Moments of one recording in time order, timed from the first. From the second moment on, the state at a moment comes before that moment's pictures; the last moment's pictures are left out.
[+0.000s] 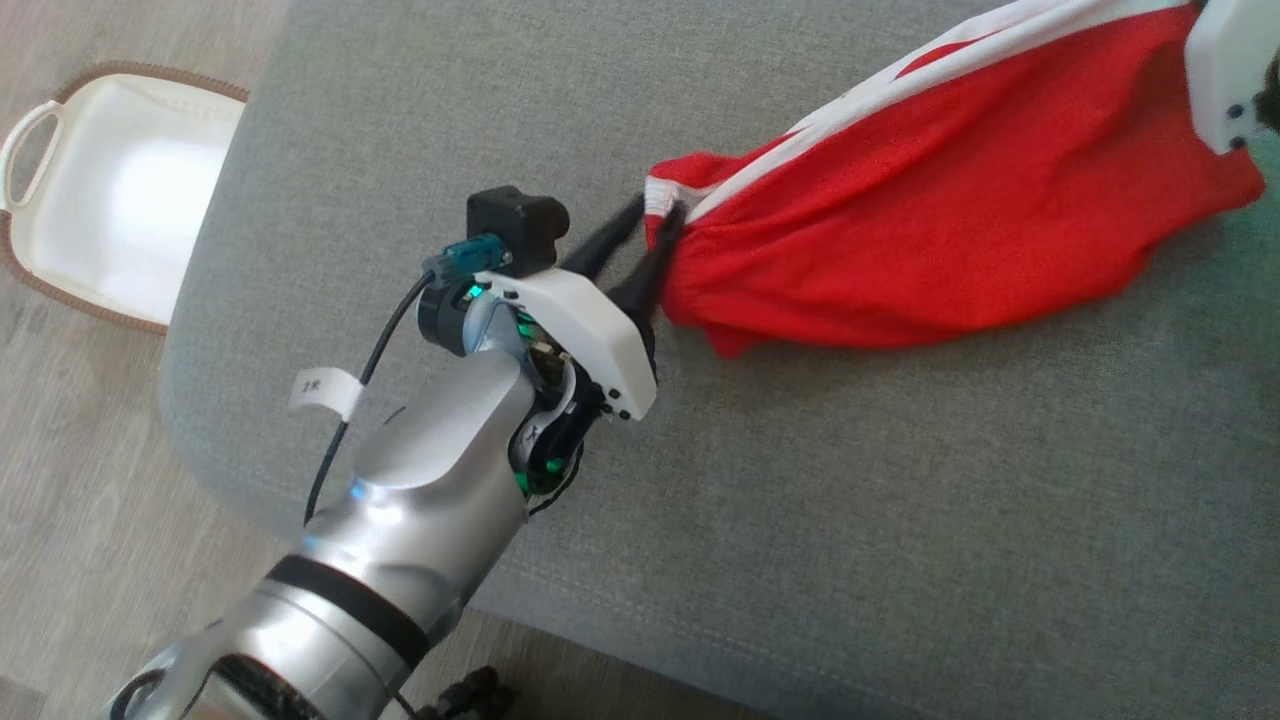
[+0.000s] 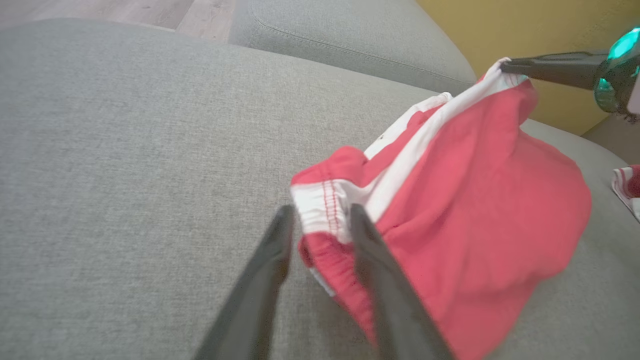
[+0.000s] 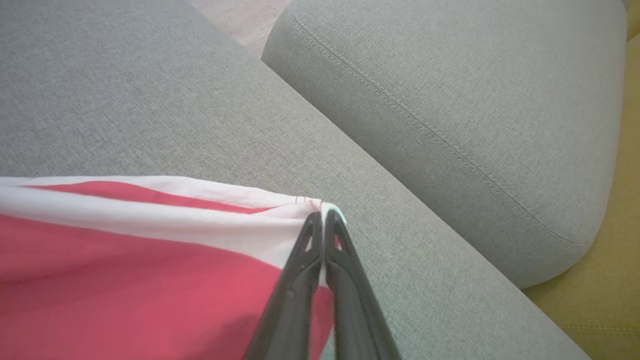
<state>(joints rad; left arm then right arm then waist) -0.80 0.03 -0.89 0.76 -0.83 -0.05 -0.22 -1.33 -0.61 1.24 0.93 0.82 0.13 0.23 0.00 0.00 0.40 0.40</state>
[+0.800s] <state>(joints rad) -0.74 0.13 -0.73 0.70 -0.76 0.06 -0.25 -1.20 -0.51 1.22 1.01 0.96 0.13 -0.11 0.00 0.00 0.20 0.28</state>
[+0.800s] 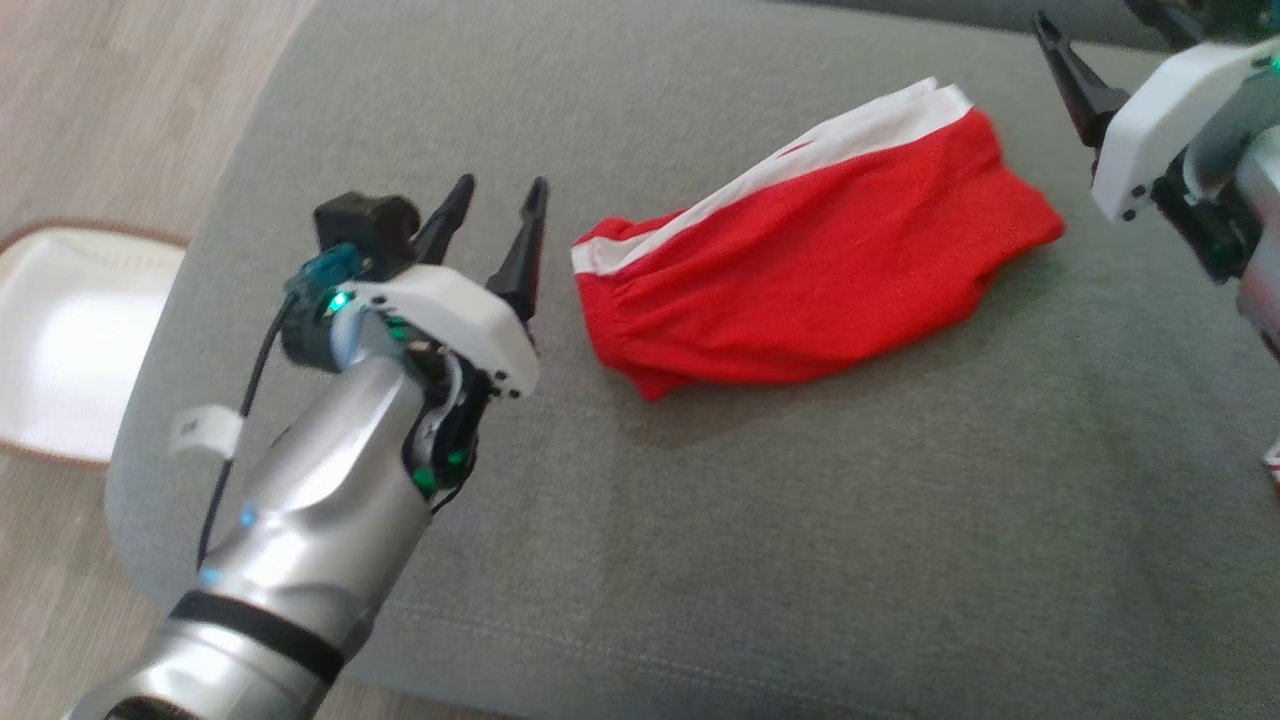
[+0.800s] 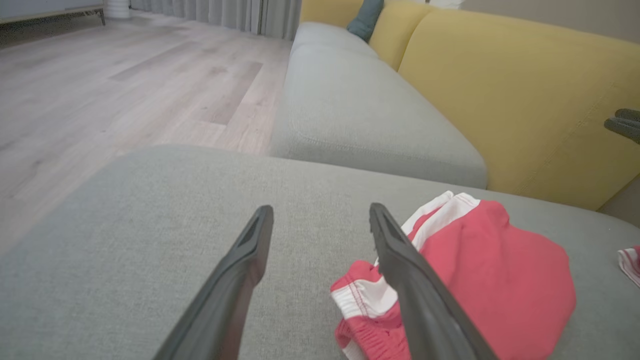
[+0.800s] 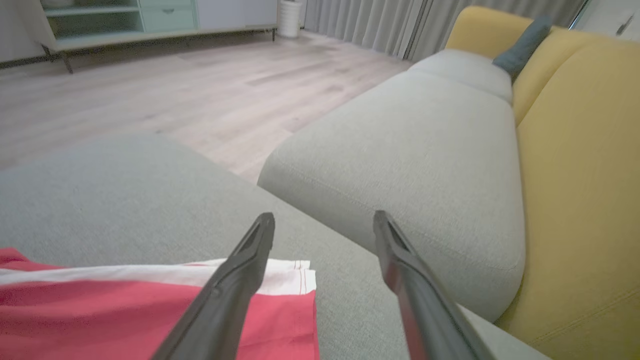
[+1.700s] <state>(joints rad) -0.20 0.14 -0.30 0.17 -0.45 0.14 -0.26 -0.49 -0.34 0.38 0.54 0.52 0.13 -0.25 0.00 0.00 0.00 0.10</state>
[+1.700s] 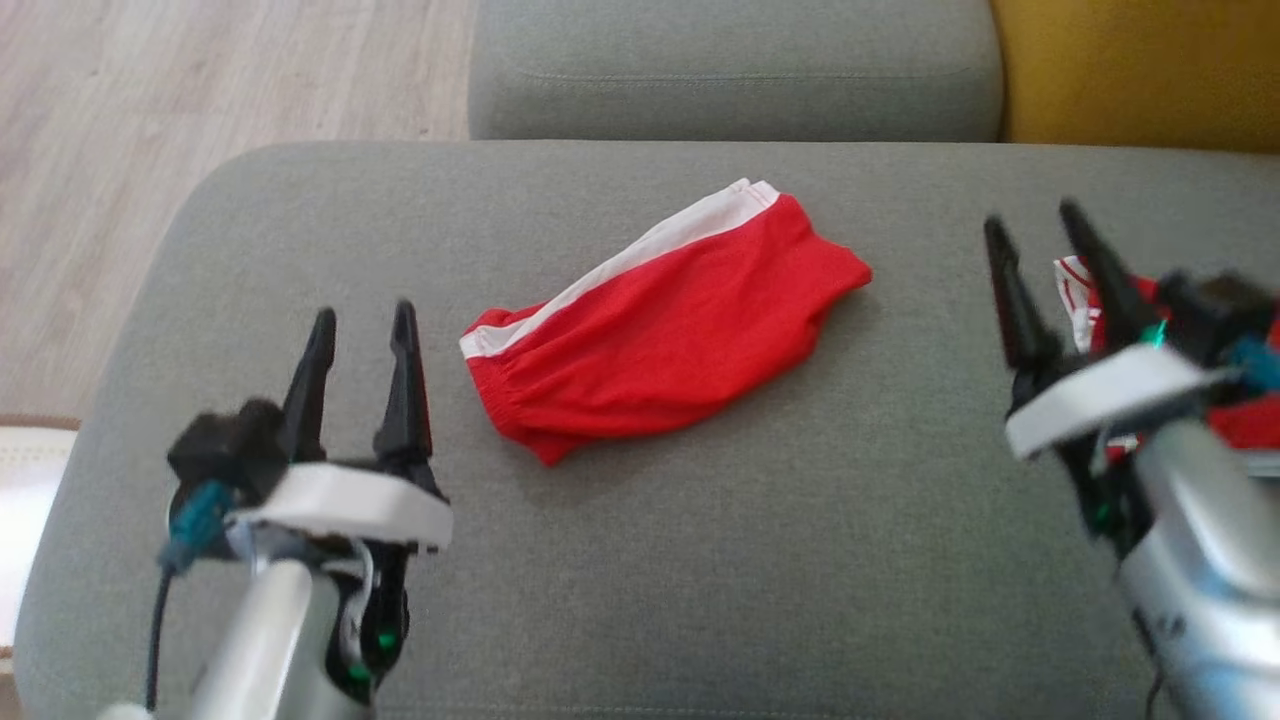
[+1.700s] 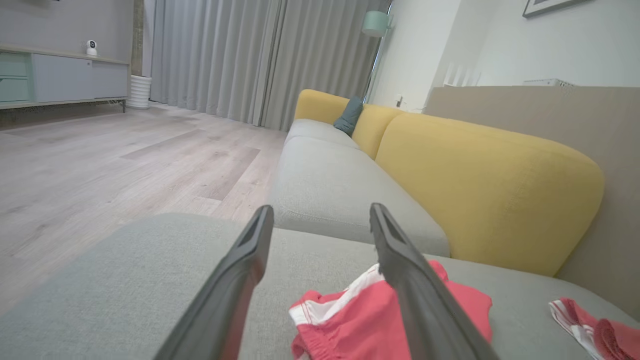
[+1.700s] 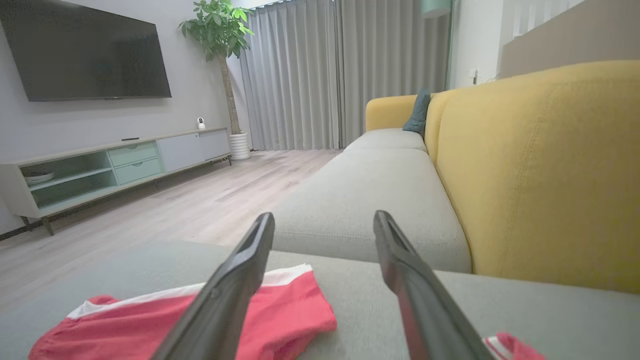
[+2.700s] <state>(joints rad) -0.14 0.05 -0.28 0.17 -0.33 0.01 -0.26 -0.33 -0.10 0.02 0.51 0.48 0.13 0.05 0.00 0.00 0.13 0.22</state>
